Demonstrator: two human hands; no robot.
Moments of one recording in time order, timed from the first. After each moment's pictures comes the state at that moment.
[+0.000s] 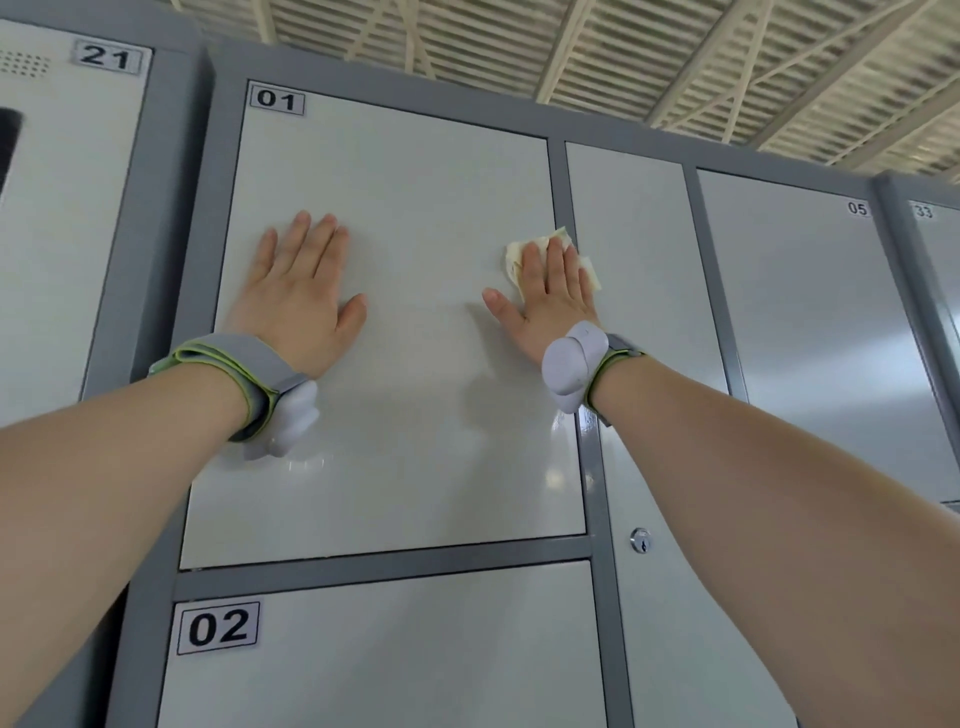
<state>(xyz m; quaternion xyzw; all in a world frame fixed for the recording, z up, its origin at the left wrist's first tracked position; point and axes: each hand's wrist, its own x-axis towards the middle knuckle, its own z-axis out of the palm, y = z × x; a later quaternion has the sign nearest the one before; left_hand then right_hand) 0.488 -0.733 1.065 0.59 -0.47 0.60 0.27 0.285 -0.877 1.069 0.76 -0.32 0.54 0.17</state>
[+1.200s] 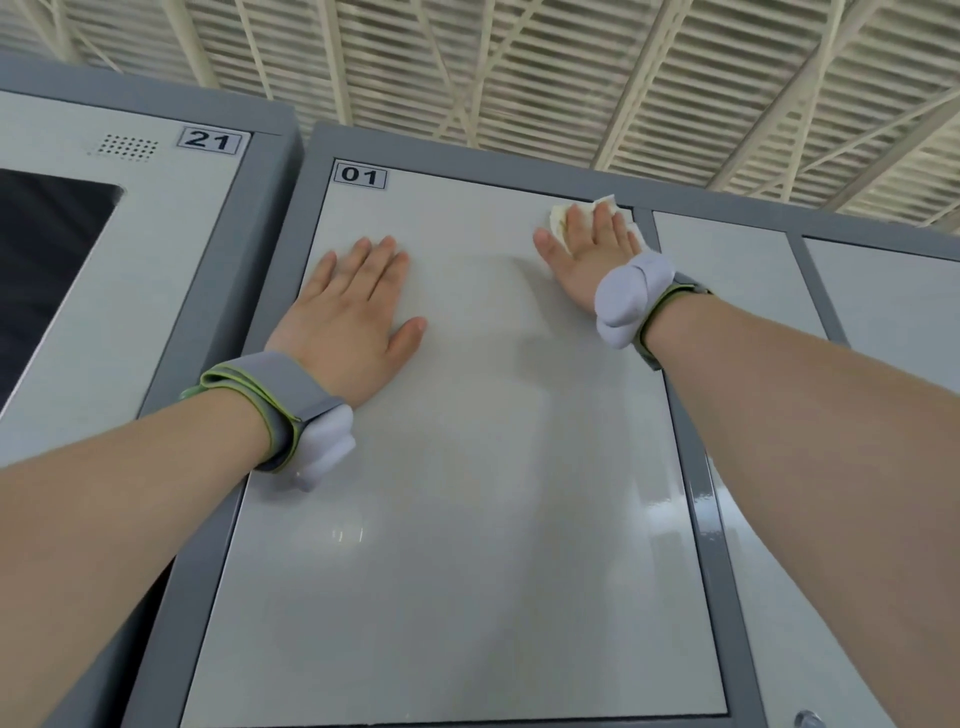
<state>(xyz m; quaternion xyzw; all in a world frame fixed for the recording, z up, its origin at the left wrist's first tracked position) 0.507 -0.728 1.110 0.59 -0.43 0.64 0.24 0.310 -0.857 1.188 0.74 -0.33 0.52 0.27</state>
